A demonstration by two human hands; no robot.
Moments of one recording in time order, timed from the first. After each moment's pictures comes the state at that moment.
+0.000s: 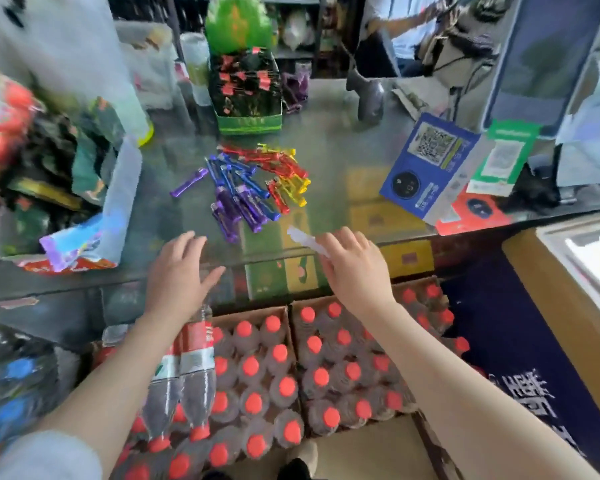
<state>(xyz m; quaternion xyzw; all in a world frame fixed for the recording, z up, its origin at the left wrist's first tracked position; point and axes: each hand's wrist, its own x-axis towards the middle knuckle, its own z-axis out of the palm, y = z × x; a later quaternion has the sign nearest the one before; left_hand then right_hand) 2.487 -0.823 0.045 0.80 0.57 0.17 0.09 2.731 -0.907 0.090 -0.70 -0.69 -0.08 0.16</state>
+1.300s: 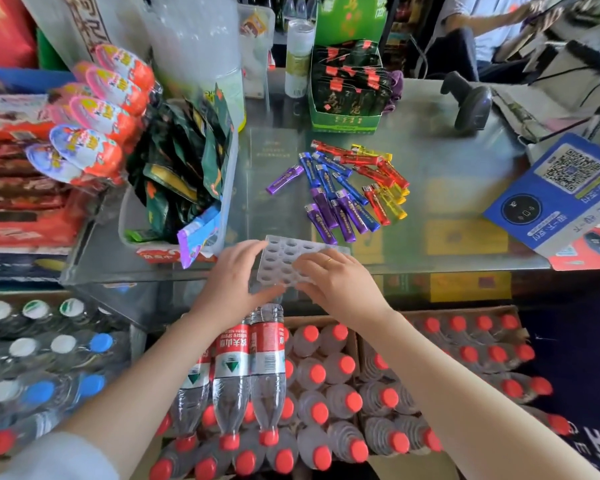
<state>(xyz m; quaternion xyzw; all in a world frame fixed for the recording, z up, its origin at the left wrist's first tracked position) 2.409 -0.805 0.041 0.80 0.49 0.23 0.24 2.602 -0.836 0.057 -0.51 -0.84 0.02 0.18</state>
